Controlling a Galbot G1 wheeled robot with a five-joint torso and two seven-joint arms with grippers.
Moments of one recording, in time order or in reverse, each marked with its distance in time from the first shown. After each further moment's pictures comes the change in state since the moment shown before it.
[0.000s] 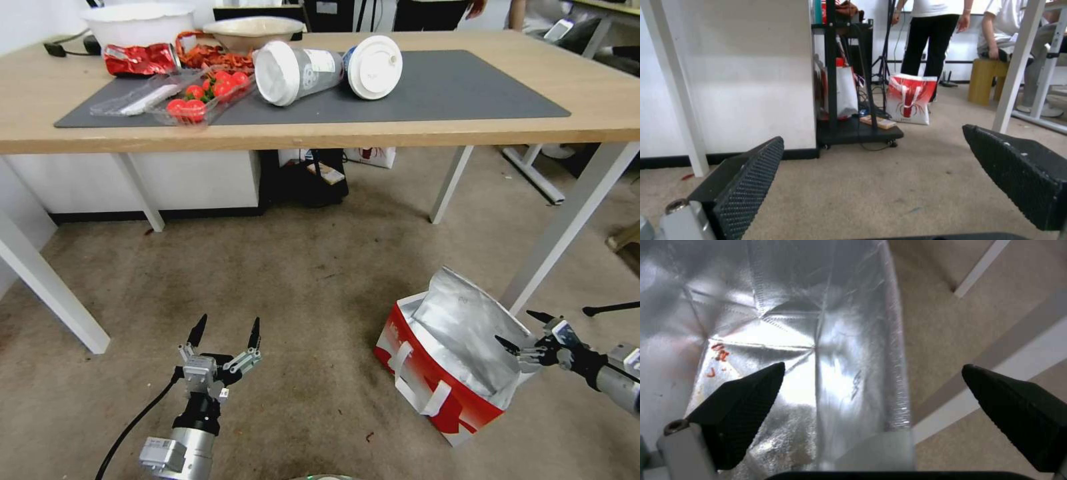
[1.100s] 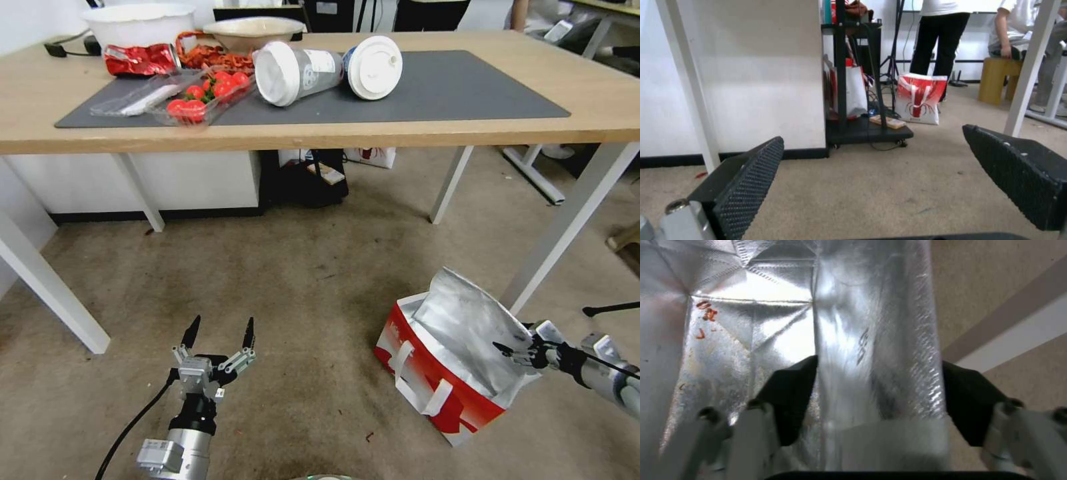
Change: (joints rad) left arm -0.006 0.002 -0.010 0.019 0.001 -0.016 -0.025; right arm 0.058 -0.104 -0.131 0.005 0.024 -0.224 0.092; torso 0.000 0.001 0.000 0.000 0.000
